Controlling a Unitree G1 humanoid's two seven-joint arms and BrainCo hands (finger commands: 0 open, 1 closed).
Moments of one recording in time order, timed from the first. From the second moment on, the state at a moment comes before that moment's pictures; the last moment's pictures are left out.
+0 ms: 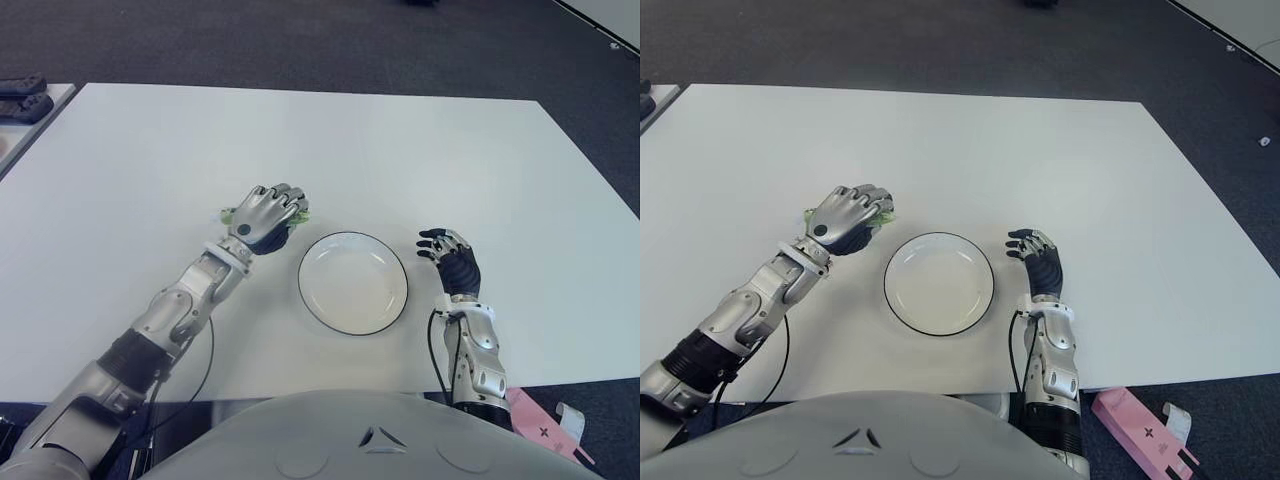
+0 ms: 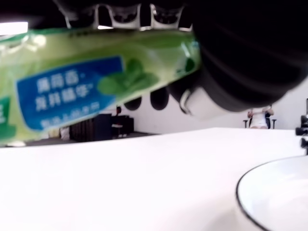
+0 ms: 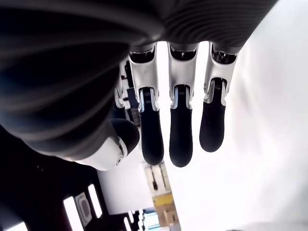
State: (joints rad) left arm -0.07 0.56 -0.49 -0.08 1.05 -0.10 0.27; right arm 0.22 0.00 -0.17 -0.01 0.23 -0.01 0.07
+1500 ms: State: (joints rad) left arm -0.10 0.52 -0.59 -0.07 1.13 -0.51 0.32; right arm 0.22 0.01 -0.18 -0.01 0.24 -0.01 0.09
